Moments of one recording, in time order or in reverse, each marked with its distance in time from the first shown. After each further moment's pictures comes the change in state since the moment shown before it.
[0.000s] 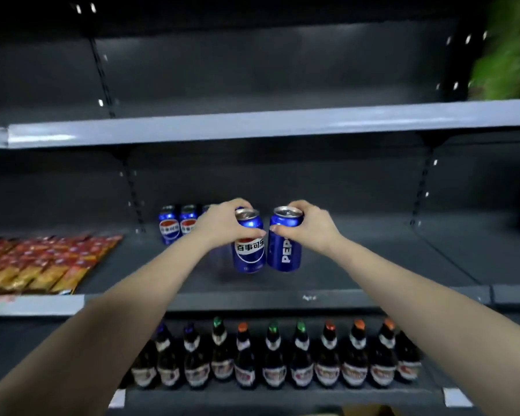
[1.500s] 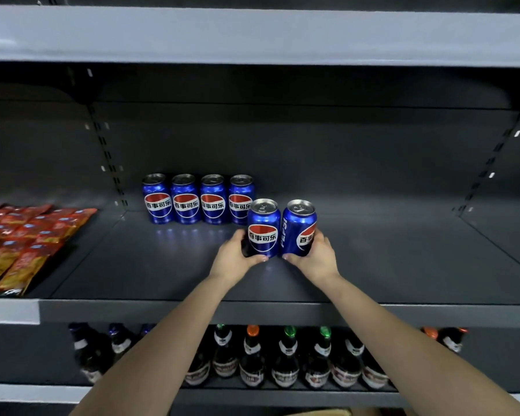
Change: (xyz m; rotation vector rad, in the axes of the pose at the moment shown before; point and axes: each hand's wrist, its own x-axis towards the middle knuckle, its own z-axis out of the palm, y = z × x) left_hand 0.059 -0.138 0.153 -0.379 -0.031 -0.216; right_hand 0.077 0.108 0.146 0.001 0.056 0.326
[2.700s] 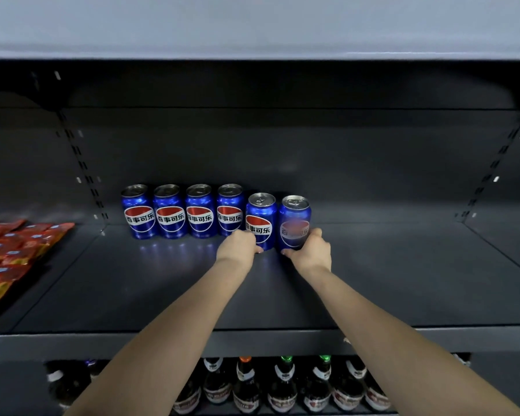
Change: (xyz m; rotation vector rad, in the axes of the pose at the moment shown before) left_hand 0.063 0.046 0.012 0.618 -0.187 -0.120; right_hand 0.051 -0.006 0.010 0.012 0.093 0.221
